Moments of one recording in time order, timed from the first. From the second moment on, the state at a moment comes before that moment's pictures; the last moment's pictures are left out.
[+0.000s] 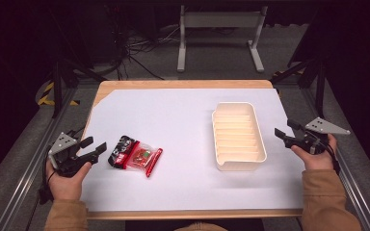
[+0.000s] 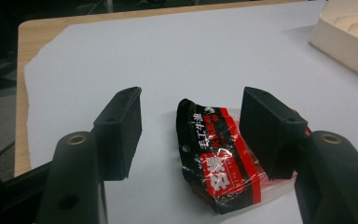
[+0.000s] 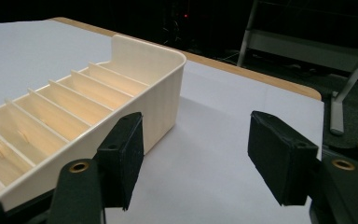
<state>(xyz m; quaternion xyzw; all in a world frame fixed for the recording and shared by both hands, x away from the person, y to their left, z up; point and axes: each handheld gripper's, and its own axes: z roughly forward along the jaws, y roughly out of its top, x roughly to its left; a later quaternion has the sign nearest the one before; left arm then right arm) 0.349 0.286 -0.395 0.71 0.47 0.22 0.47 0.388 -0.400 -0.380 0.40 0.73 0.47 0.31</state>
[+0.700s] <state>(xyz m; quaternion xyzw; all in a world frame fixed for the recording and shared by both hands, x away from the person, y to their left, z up) 0.363 0.286 -0.411 0.74 0.51 0.15 0.42 0.393 -0.394 -0.388 0.40 0.74 0.45 0.30</state>
